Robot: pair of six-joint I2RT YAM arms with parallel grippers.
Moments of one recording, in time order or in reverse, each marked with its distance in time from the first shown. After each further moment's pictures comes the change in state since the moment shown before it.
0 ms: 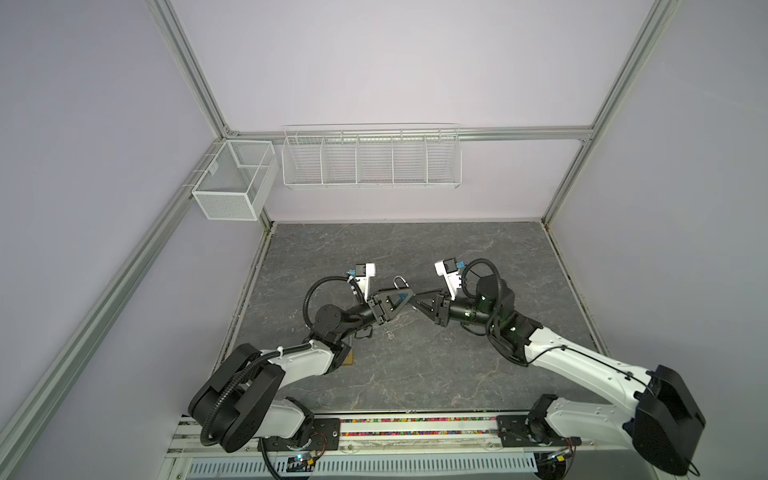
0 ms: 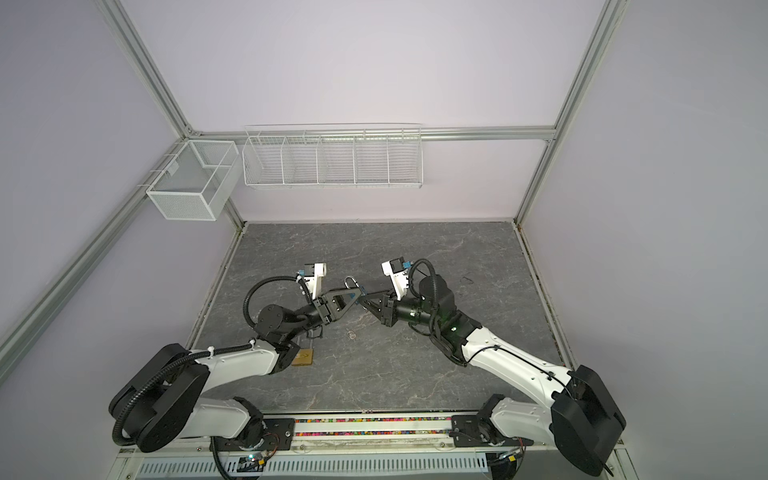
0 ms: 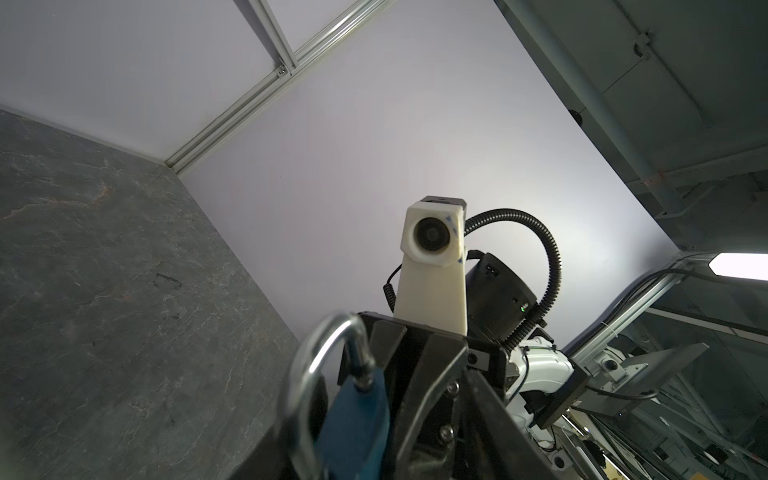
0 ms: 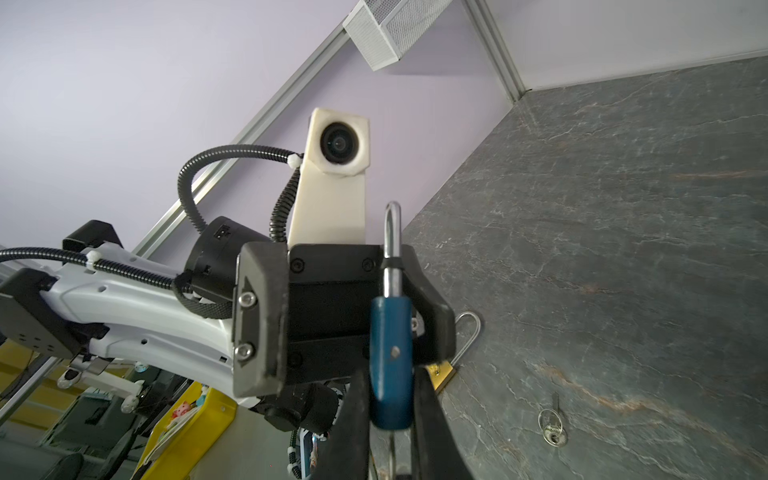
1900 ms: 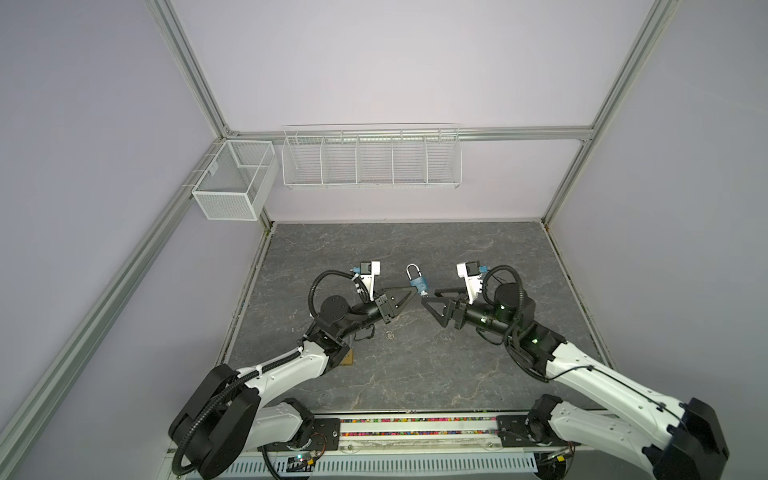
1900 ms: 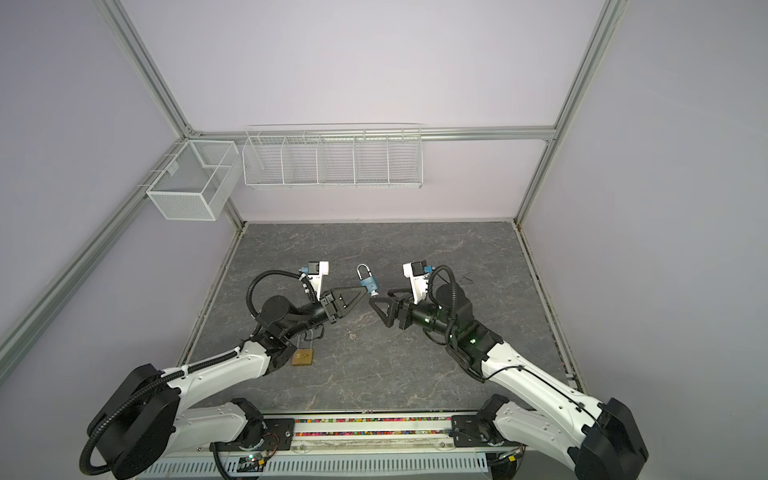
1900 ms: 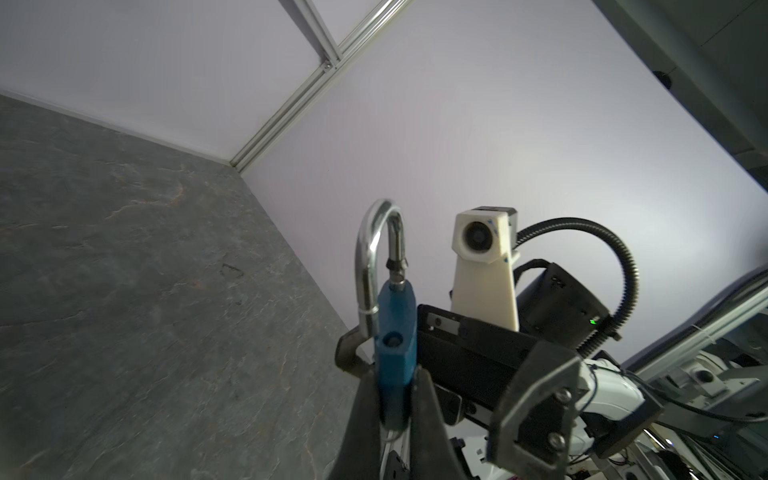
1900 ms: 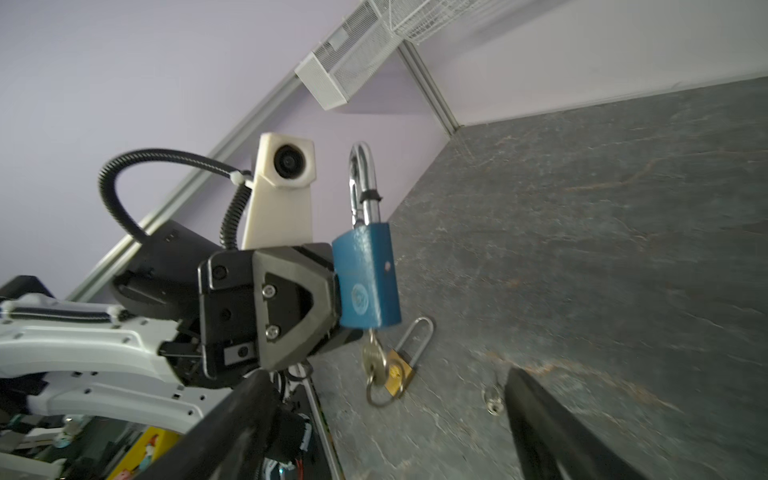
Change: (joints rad) left arm -0.039 -0.151 0.082 -0.486 -0.110 0.238; right arm -0.027 -0.228 -0.053 -0.234 0.187 -0.052
